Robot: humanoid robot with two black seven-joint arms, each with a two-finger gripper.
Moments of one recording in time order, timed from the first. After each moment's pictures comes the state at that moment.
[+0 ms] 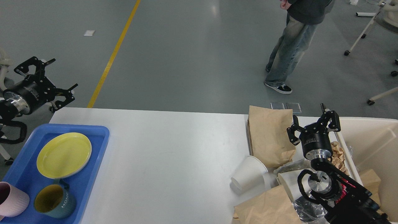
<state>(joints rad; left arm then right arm) -0.78 0.71 -0.60 -0.75 -0.48 -0.40 0.07 0.35 -0.24 0.91 0.85 -0.05 0.11 0.62</state>
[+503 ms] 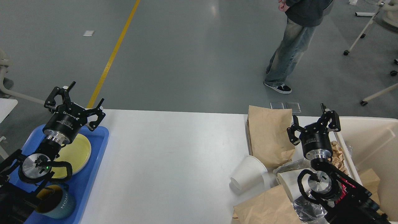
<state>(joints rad) -0.31 0.42 -1.14 -0.99 -0.09 -0.40 -0.12 0.35 -0.24 0.91 0.85 -0.05 0.11 0.62</state>
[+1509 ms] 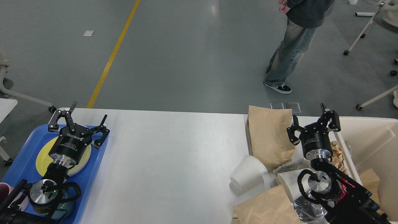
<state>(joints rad) -0.19 0.23 -1.39 -1.00 0.00 -0.49 -0.01 0.35 -0.24 0.91 0.85 -0.05 0.11 0.62</state>
